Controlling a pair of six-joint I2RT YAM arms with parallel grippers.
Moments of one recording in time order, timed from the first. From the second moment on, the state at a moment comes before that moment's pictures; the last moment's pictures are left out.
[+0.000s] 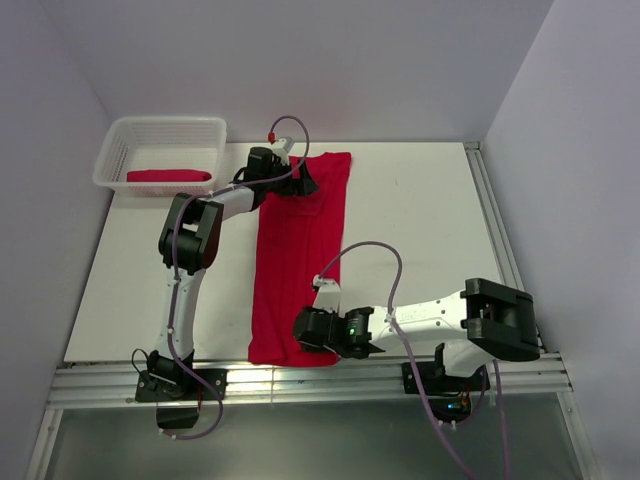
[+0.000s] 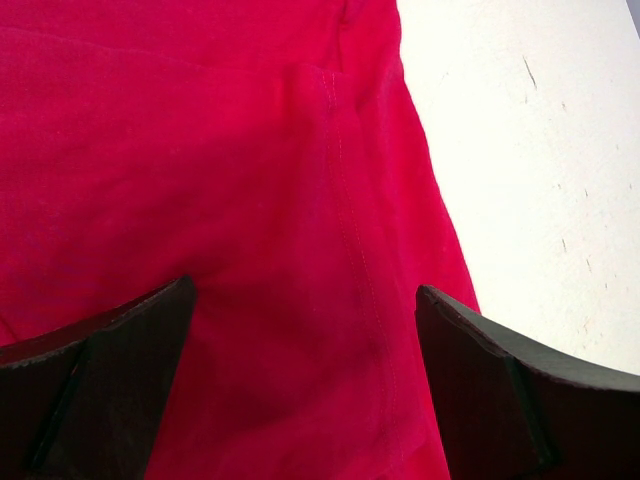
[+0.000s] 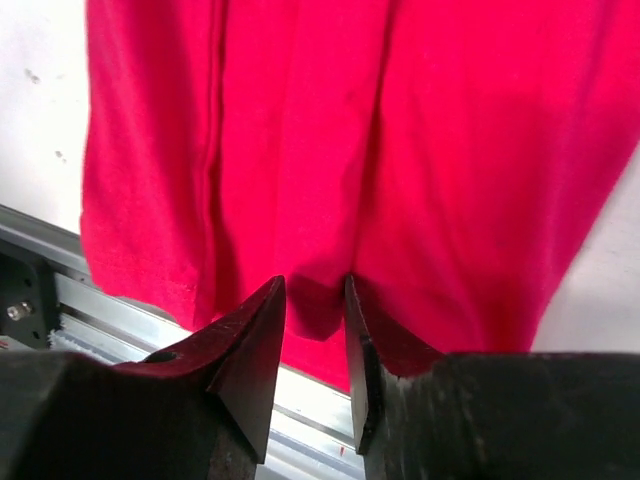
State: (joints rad) left arm -0.35 2.35 1.66 0.21 0.44 -0.36; right arm 1.38 1.48 0.74 -0.28 0.40 1.23
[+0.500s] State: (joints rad) left arm -0.35 2.35 1.66 0.21 0.44 -0.36; right arm 1.38 1.56 0.83 -0.25 0.38 1.16
